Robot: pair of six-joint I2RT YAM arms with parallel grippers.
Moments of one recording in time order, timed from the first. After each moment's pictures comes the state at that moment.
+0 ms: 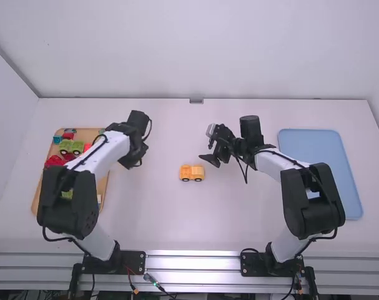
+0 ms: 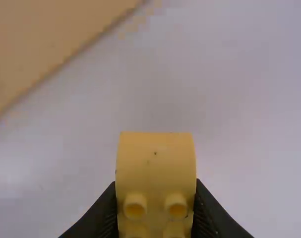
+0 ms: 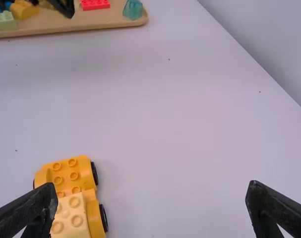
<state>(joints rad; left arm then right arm) -0.16 1.70 1.18 -0.85 -0.27 -1.15 0.24 1.77 0.92 0.09 -0.82 -0.73</state>
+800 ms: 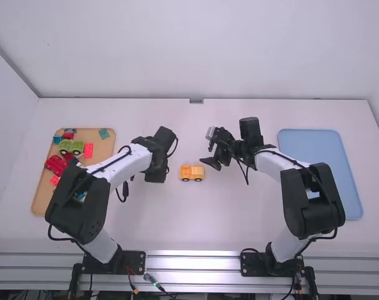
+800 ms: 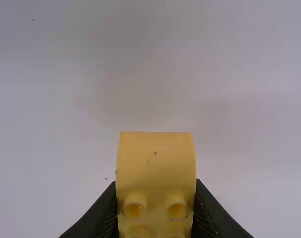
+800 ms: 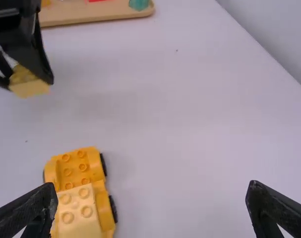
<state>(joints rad) -0.39 1.70 1.07 -0.77 -0.10 -1.97 0.24 1.77 0.92 -0.02 -0.82 -0.80</state>
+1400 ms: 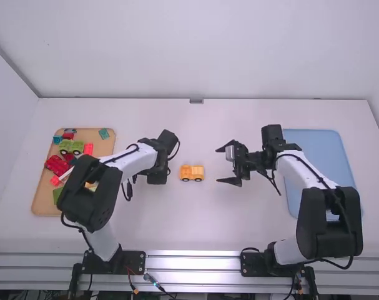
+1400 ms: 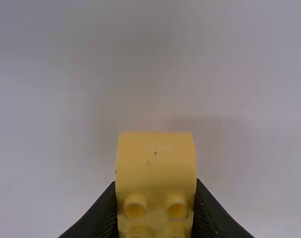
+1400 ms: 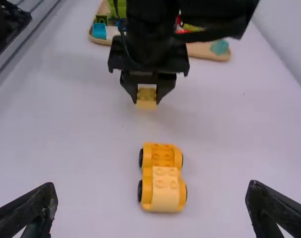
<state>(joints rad) -0.39 1.82 1.07 -0.72 -0.12 -2.02 0.08 1.59 0.92 -0.63 -1.16 -1.51</state>
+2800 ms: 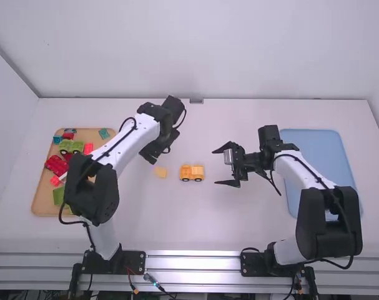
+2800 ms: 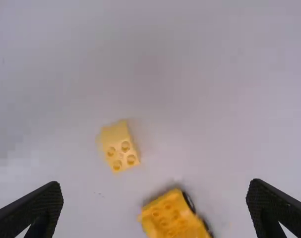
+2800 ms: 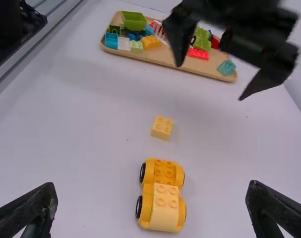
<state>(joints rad) -0.39 1.88 1.63 -1.16 -0.23 -1.21 0.10 1.59 0.92 -0.65 -1.18 -1.58</state>
